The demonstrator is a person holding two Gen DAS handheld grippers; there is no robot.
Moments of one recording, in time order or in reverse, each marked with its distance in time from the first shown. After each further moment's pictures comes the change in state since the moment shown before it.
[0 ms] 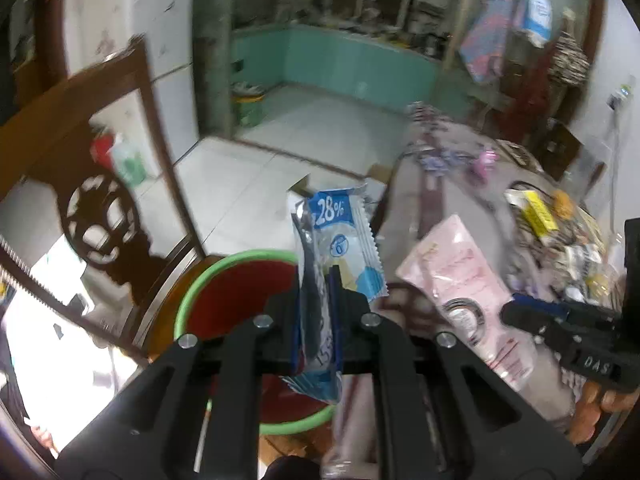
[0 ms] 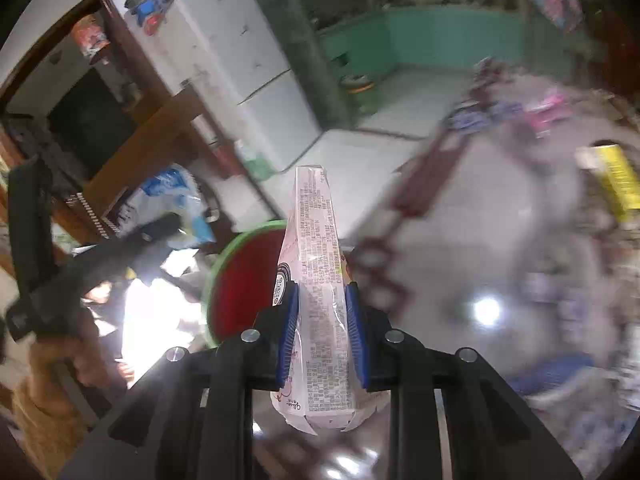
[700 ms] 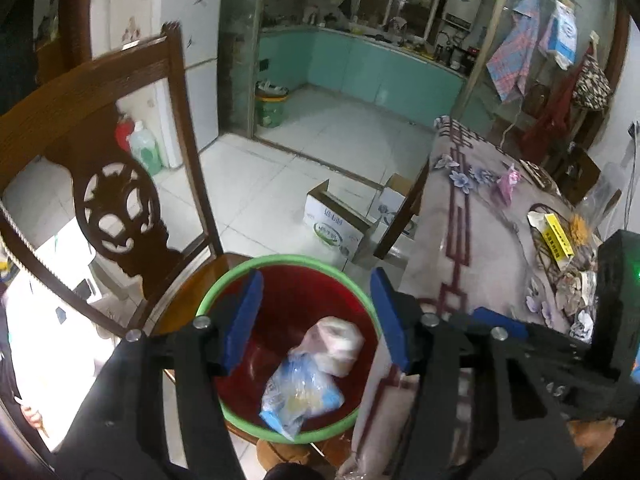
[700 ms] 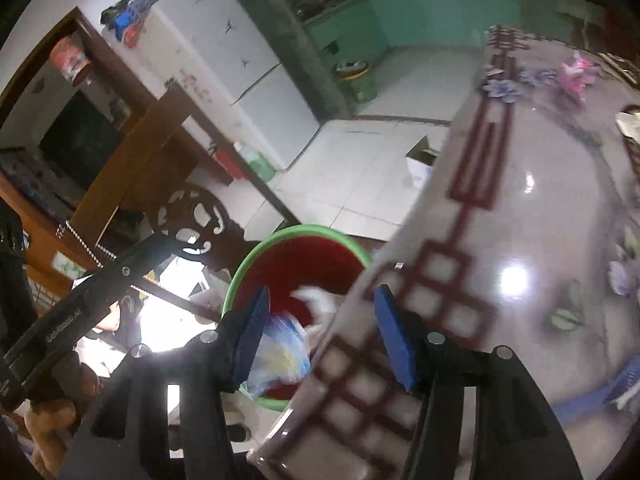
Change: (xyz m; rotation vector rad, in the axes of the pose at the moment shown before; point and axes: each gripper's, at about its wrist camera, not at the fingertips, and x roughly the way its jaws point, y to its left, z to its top) left arm 0.002 0.018 0.006 -0.053 -0.039 0.030; right arm 0.057 0.015 0.014 0.110 -0.010 -0.008
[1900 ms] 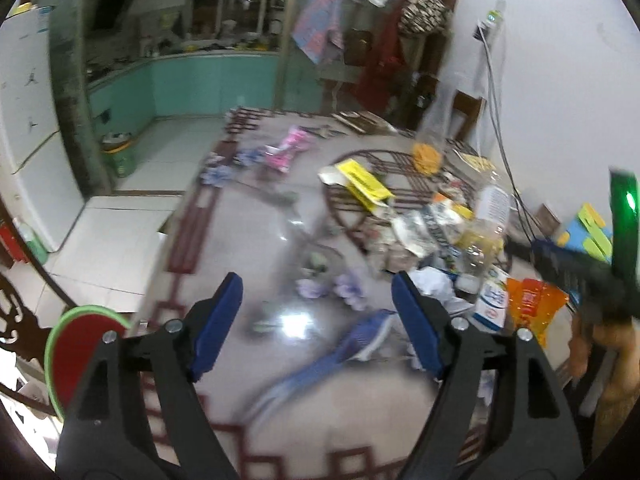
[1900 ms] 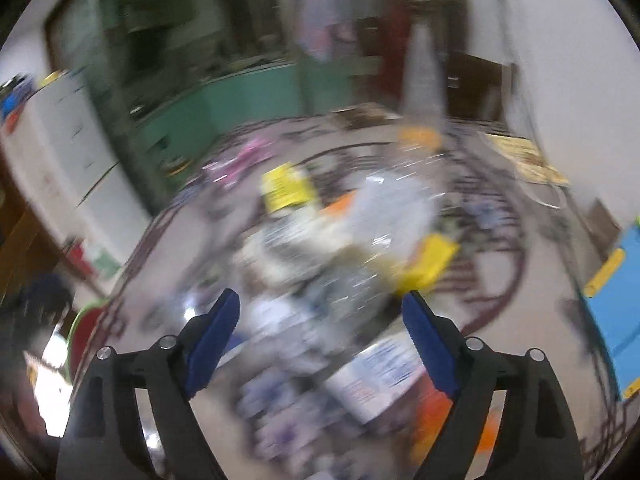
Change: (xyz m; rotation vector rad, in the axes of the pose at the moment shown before) left arm -0.024 -0.265 -0.041 0.375 0.004 -0.388; right arm -0.273 -0.241 -0.067 0.217 -0.321 -0.584
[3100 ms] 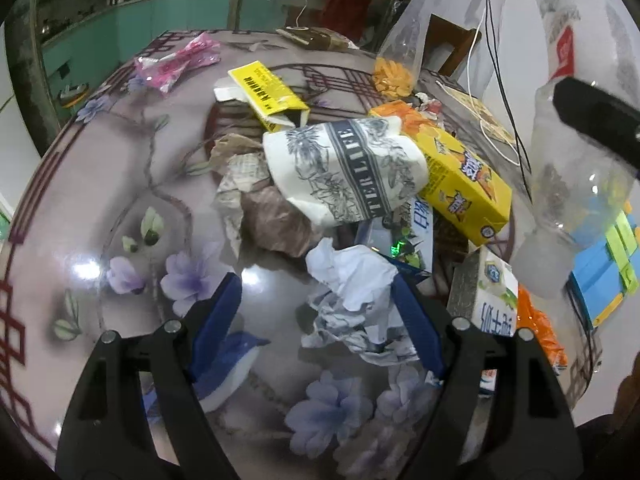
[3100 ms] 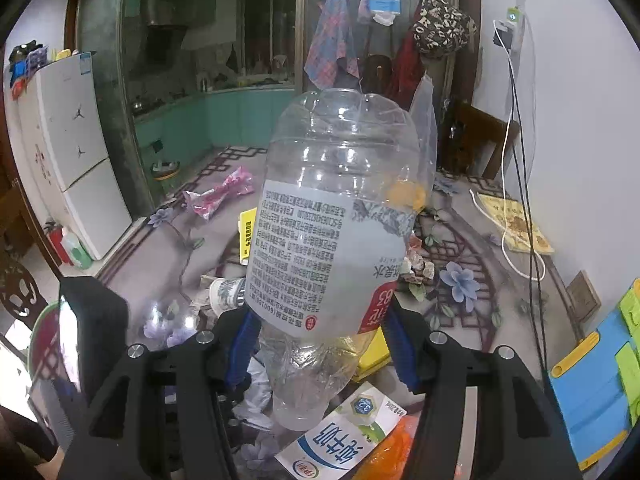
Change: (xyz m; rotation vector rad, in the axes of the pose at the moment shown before) left arm 0.151 -0.103 -0.016 -0.022 0.210 -0.068; right arm 0.001 -0.005 0.021 -0.184 -0.120 -0.043
